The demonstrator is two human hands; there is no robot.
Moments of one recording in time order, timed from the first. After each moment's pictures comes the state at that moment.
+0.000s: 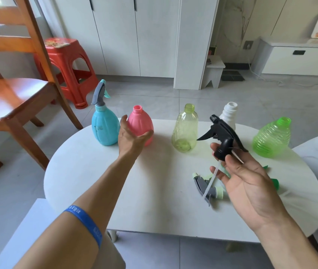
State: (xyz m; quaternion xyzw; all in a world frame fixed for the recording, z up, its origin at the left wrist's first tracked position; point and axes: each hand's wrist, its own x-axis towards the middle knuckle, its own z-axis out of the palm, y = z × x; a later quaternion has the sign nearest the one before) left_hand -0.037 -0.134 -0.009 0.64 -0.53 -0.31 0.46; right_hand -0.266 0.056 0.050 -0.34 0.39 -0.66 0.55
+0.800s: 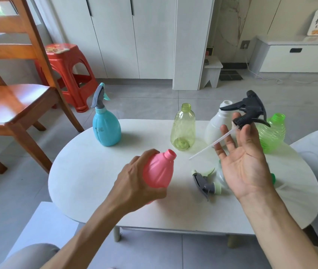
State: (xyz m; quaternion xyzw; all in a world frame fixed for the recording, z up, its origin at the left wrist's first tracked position) left_hand -0.022 0.014 0.031 0.54 -0.76 -0.27 0.25; right_hand -0.260 0.029 0.071 -0.26 0.29 -0.77 0.51
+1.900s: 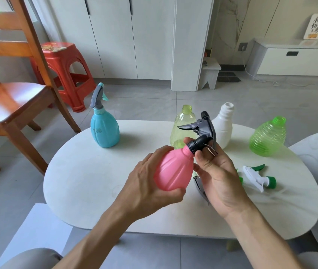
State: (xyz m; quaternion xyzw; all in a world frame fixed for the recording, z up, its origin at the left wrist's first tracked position) left_hand -0.043 0.024 0.048 0.47 -0.77 -0.30 0.30; right_hand -0.226 0.032 0.041 -0.38 0.31 -0.66 0.57
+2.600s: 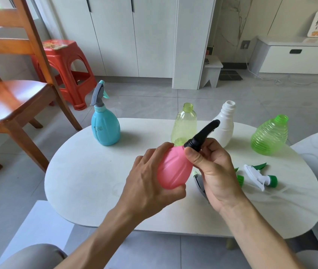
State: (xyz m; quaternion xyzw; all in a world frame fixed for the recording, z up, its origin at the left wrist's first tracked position) left_hand -0.052 0.028 0.042 0.49 -0.78 -0.20 0.33; right_hand -0.219 0.028 0.046 -0.39 0.41 -0.65 0.51
